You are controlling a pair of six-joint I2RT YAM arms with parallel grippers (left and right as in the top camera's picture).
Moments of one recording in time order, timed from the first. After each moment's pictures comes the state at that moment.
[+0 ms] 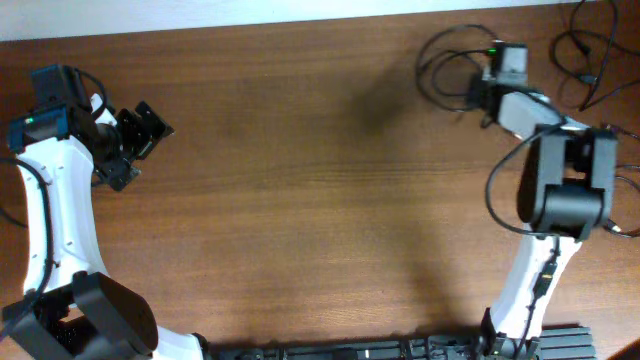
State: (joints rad) left arm 0.30 1.69 1.55 -1.12 0.28 -0.47; right arm -0.18 2.24 1.47 -0.14 0.17 0.08
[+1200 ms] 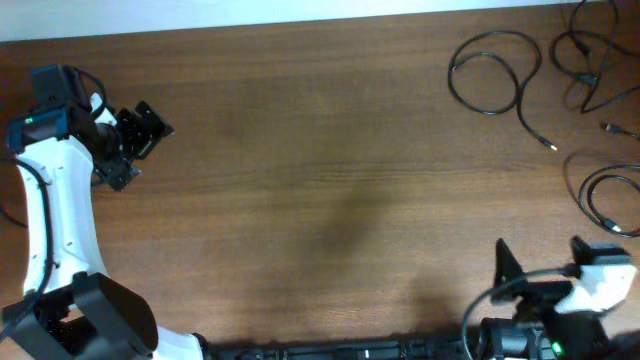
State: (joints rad) left arm 0.30 1.69 1.55 -1.12 0.29 -0.47; right arm -0.14 0.21 0.94 -0.98 -0.15 0.02
